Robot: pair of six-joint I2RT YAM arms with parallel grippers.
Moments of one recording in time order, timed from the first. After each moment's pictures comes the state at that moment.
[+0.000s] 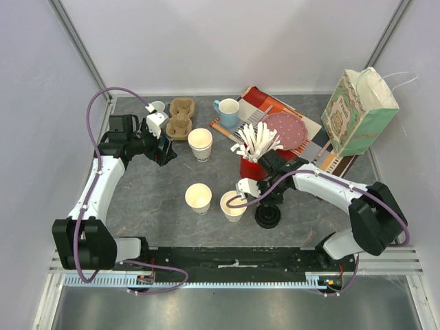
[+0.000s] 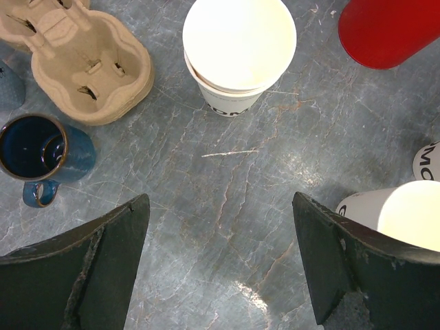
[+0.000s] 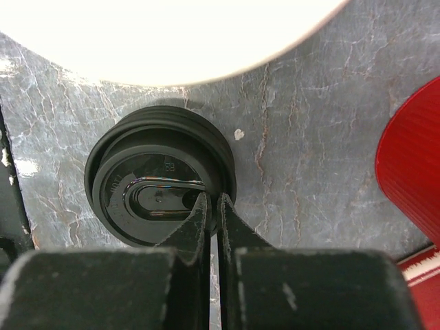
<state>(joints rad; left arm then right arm) 0.00 1.28 1.07 -0.54 0.62 0.50 0.64 1.48 0.91 -0.78 -0.37 -1.00</state>
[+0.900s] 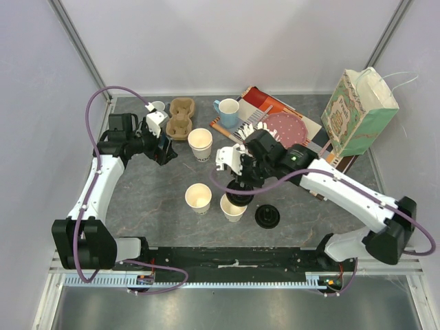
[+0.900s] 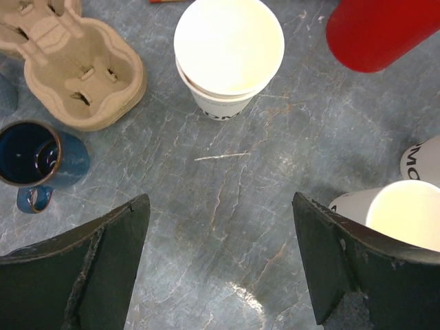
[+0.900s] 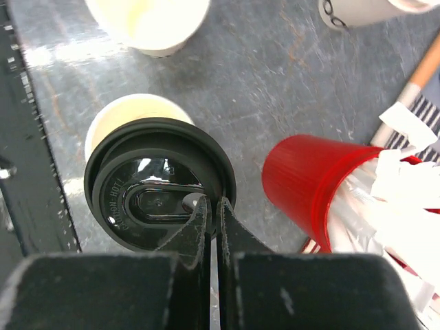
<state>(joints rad) 0.00 1.28 1.08 -0.56 0.64 0.50 0.85 1.34 1.32 -0.86 -0.22 -0.55</state>
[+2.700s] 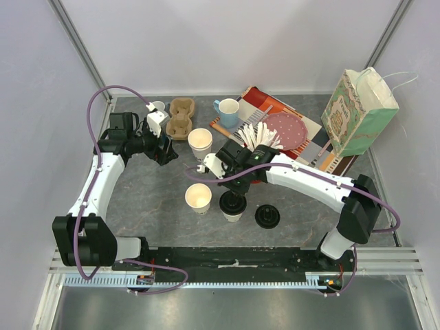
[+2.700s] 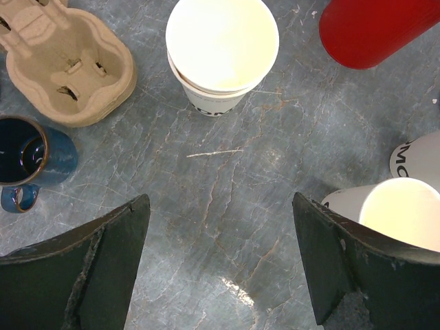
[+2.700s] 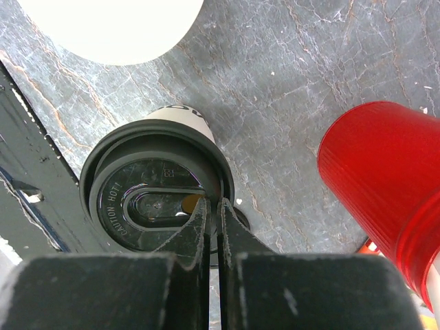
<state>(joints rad) 0.00 1.31 1.11 -0.60 0.66 0.49 0.95 1.64 1.42 -0.91 -0.08 -0.25</state>
